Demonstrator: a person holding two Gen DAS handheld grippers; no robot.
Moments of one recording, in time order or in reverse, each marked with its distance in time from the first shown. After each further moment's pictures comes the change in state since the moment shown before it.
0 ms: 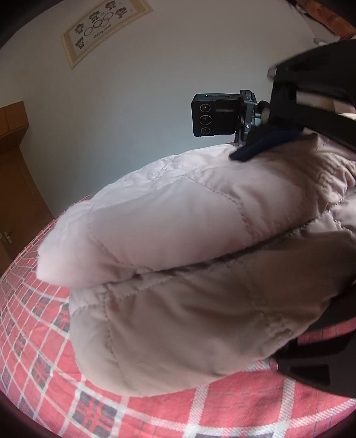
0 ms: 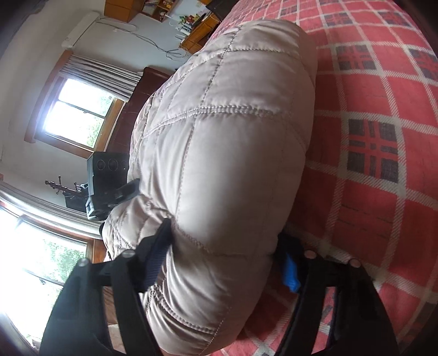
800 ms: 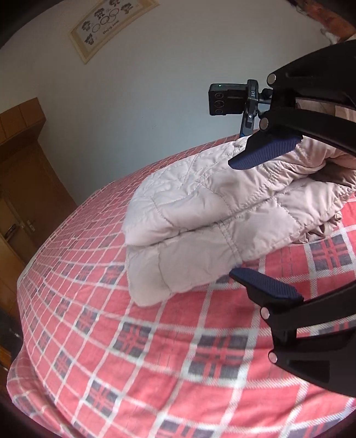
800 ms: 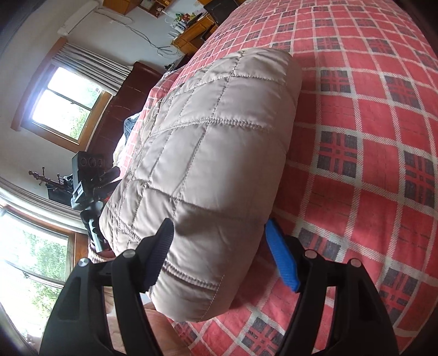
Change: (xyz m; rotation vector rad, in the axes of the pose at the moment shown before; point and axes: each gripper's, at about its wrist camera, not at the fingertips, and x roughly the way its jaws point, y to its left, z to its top) left arm -0.080 0.008 0.000 0.013 -0.110 0.108; right arm -0.036 0.015 -0.005 -0.043 0.014 -0.115
